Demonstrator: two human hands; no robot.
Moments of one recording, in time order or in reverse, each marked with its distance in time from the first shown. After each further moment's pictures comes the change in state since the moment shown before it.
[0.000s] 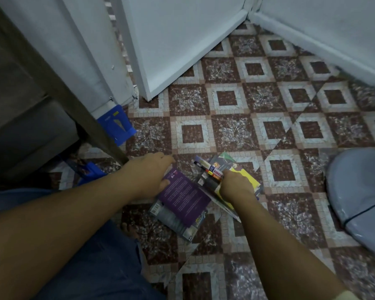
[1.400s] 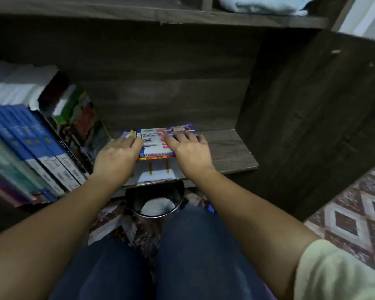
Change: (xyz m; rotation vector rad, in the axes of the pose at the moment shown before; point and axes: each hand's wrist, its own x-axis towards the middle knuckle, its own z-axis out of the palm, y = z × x) left_hand -0.393 -0.279 0.008 0.334 0.919 -0.820; right_hand -0.239 -0.501 -0.088 -0.386 0.722 -1.221
